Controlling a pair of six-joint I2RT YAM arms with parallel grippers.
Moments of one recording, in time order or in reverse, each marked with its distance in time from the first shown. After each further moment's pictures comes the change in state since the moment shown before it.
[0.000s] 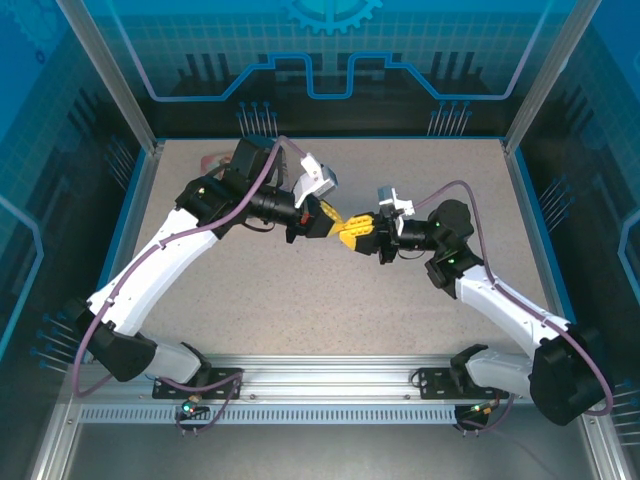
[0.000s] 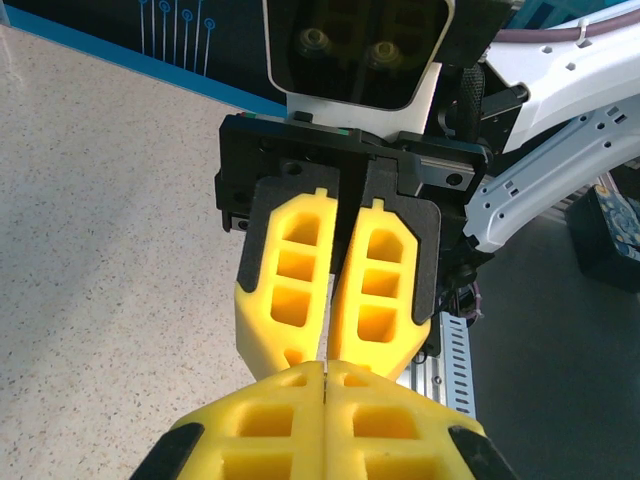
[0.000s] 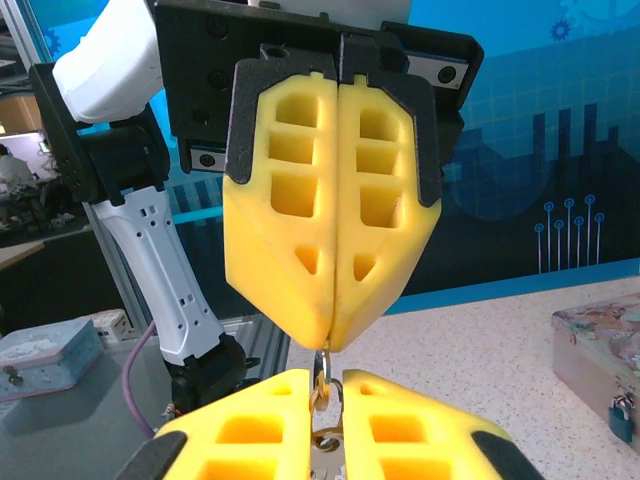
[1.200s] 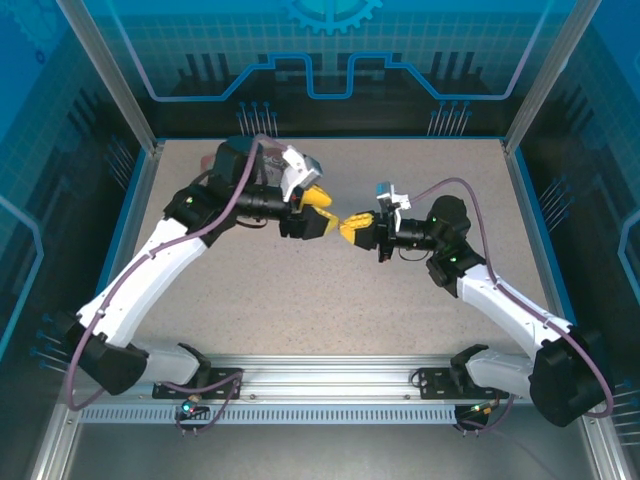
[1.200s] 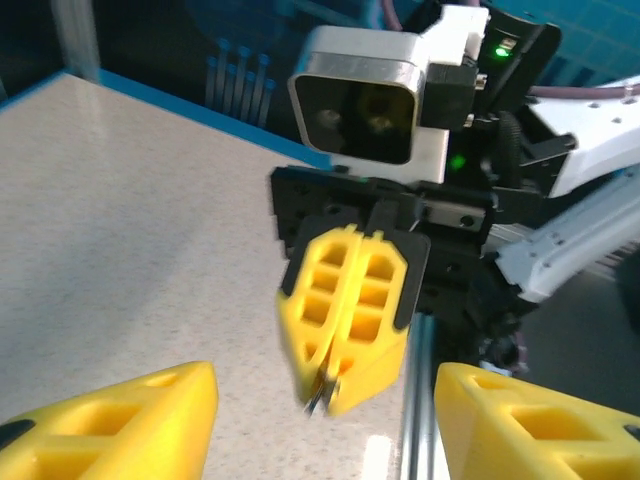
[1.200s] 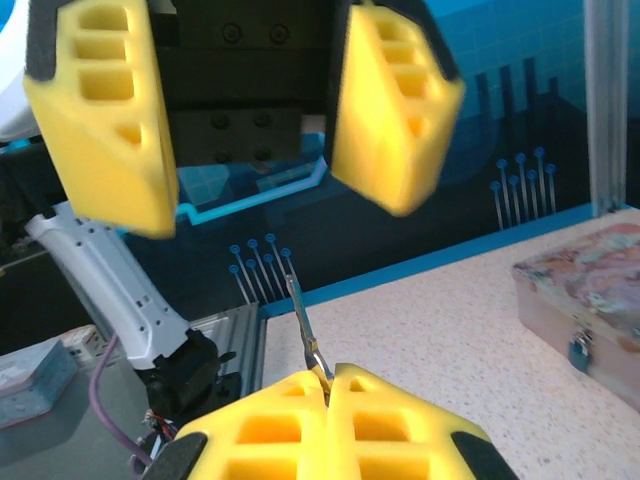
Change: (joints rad) left arm 0.087 -0.111 -0.154 0.233 -0.038 -0.116; right arm -0.021 -0.009 0.016 -0.178 0.101 -0.019
